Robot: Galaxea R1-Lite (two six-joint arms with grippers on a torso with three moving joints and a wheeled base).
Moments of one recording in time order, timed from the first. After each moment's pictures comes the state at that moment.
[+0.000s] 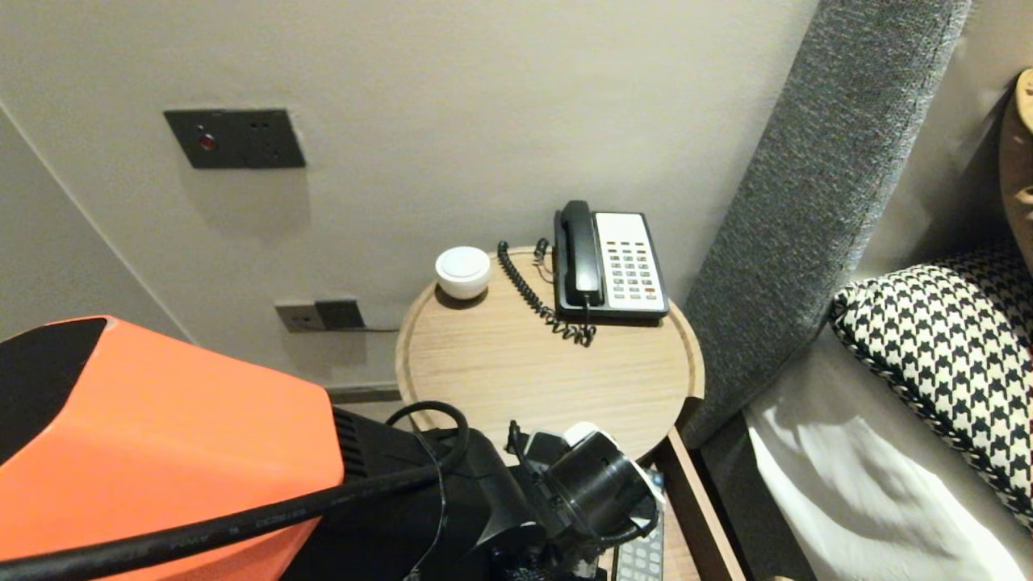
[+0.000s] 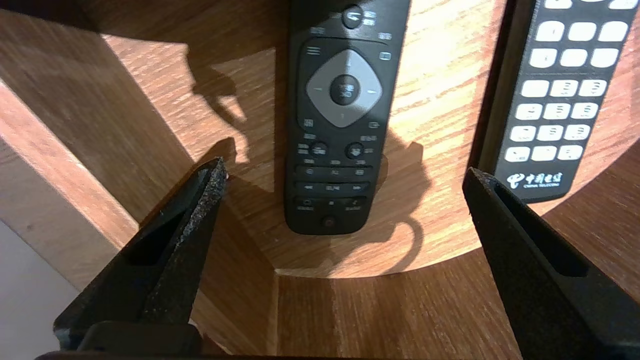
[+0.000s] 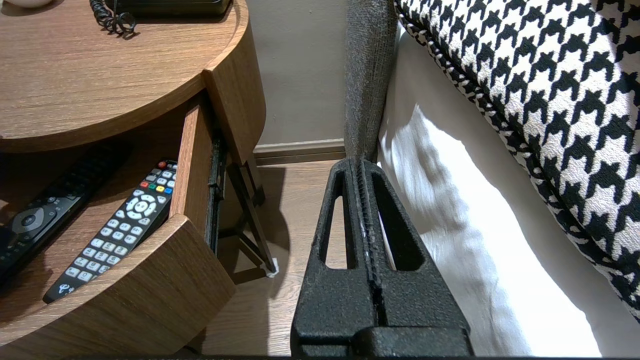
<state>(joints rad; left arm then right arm) -1.12 2.08 -1.26 0.34 0.26 -0.68 0.00 0.00 0.00 -0.11 -0.01 0.02</state>
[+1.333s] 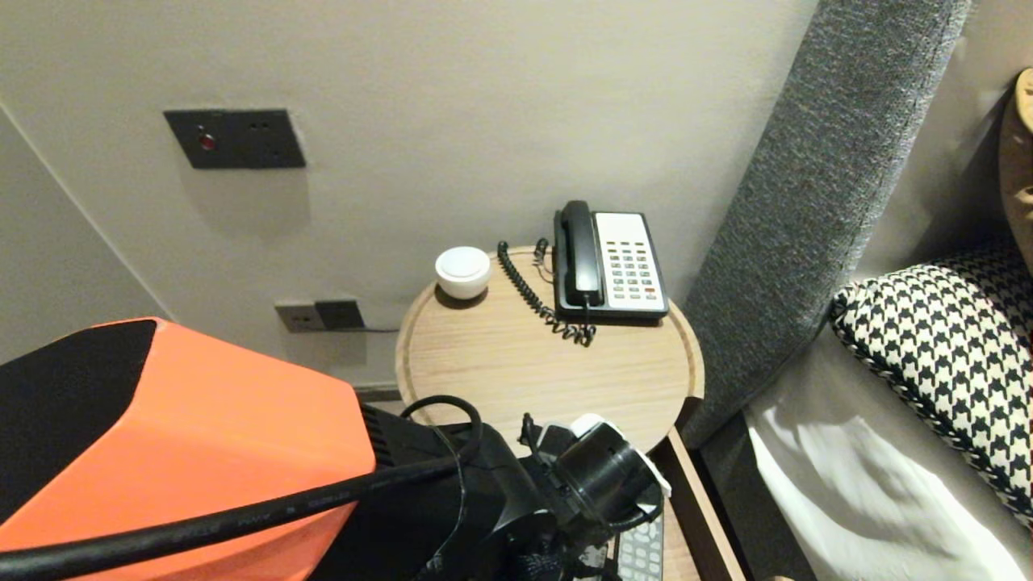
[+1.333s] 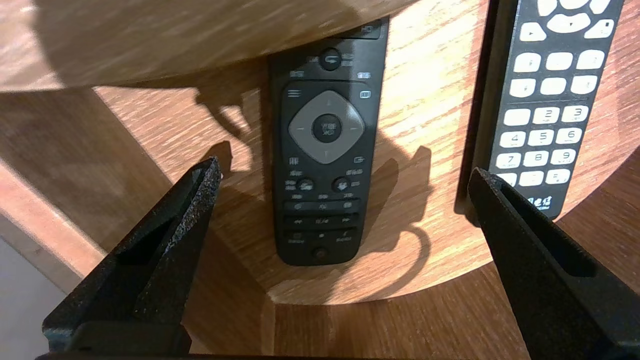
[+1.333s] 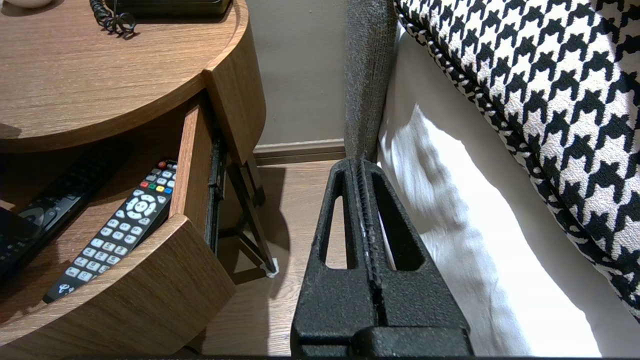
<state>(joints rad) -1.11 2.11 -1.29 0.31 0.26 -0.63 0.00 0.00 0.00 -0.11 -0.01 0.02</state>
